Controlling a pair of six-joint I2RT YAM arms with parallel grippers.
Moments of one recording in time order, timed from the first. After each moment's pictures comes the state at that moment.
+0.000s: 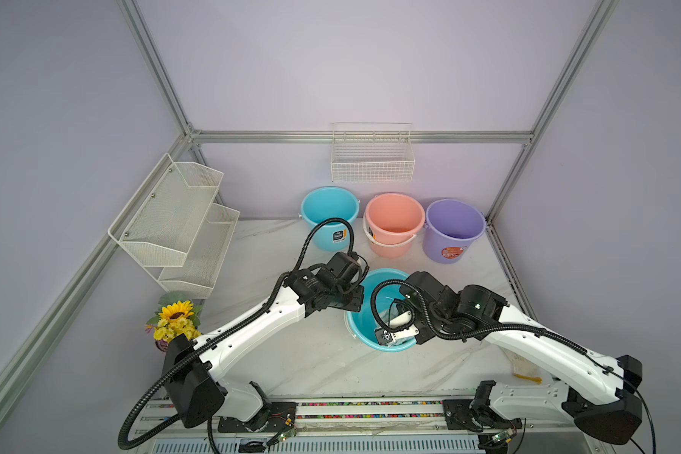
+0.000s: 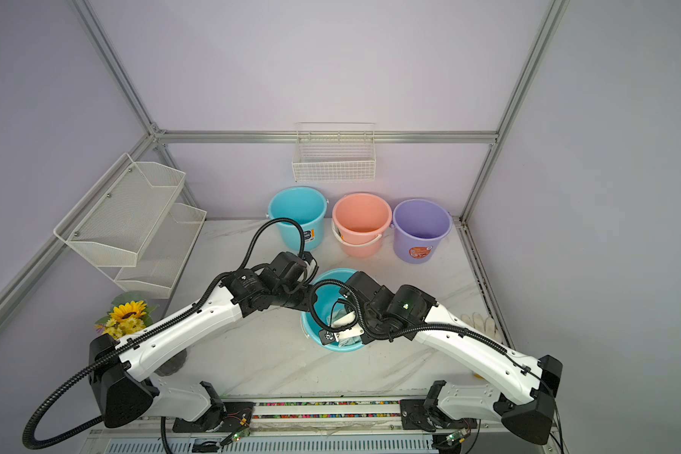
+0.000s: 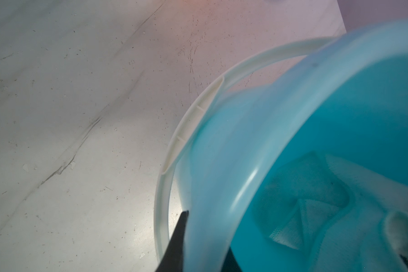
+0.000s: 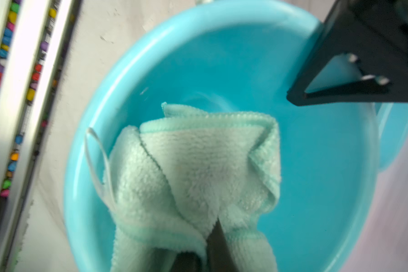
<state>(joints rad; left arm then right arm) -0.79 1.41 1.31 -0.83 -0.01 -0.52 0.95 1.22 1.29 -1.11 0.03 -1.06</state>
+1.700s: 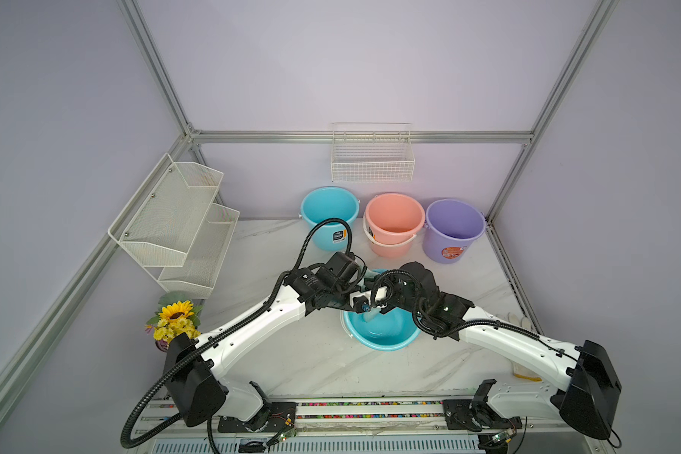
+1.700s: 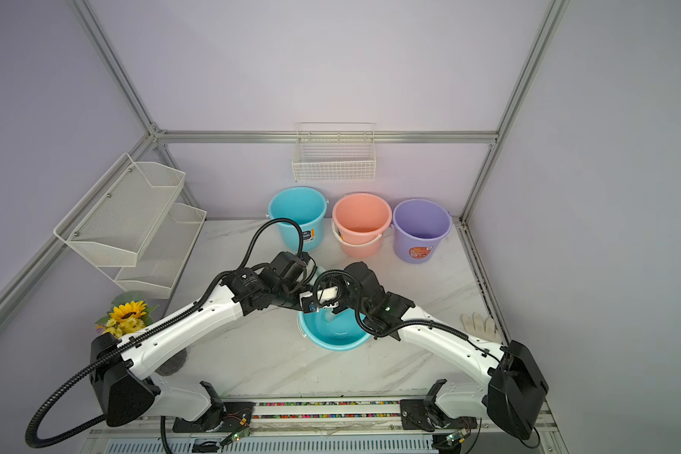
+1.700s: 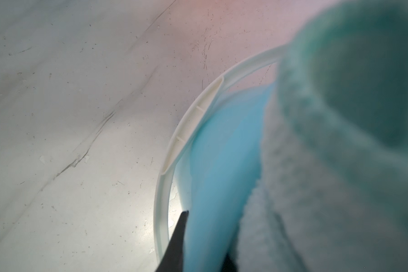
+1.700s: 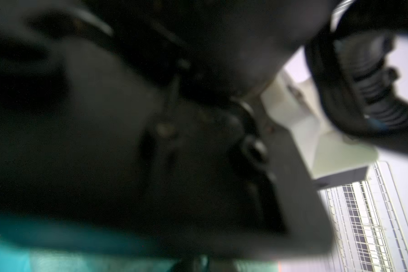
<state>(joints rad) -0.78 1.43 1.31 -0.86 -0.04 -0.52 0.81 1.30 0.95 -0.05 0.00 -1.19</state>
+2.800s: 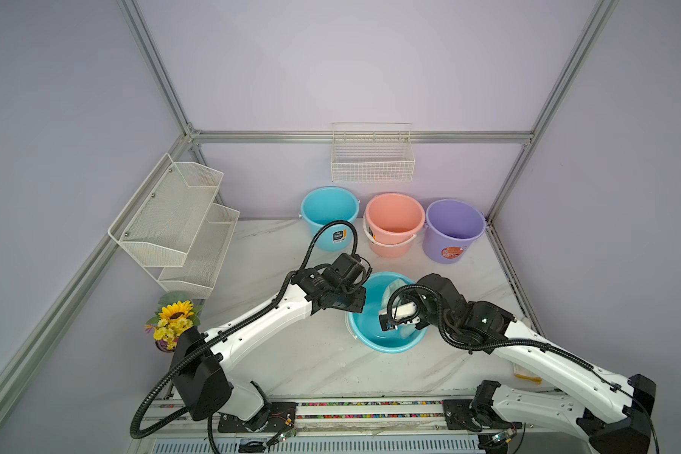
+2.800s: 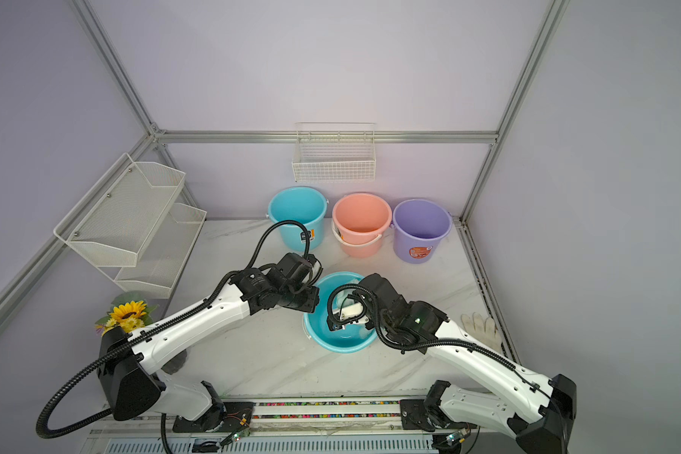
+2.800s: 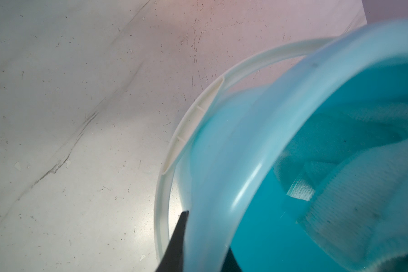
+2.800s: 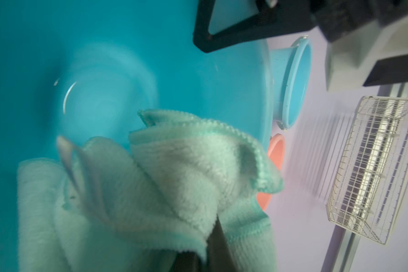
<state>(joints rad) -0.80 1.46 1.31 -0.83 0.00 -0.52 0.87 1.07 1.05 -0.73 0.26 -1.26</state>
